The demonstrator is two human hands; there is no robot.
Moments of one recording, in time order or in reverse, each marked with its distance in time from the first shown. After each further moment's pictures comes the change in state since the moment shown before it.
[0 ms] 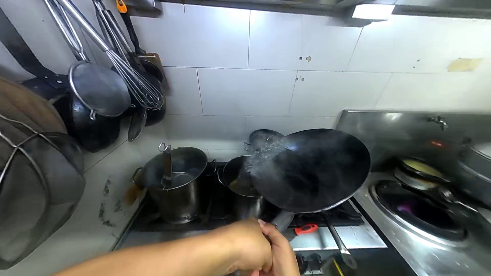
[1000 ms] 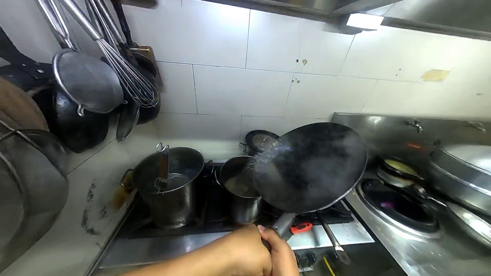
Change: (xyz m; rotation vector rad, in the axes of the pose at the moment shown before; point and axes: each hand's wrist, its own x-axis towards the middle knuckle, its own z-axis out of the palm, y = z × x) left_hand 0.035 -0.043 0.001 -0.056 -0.068 0.179; right_hand 0.015 0.025 -0.004 -0.085 0.086 -0.130
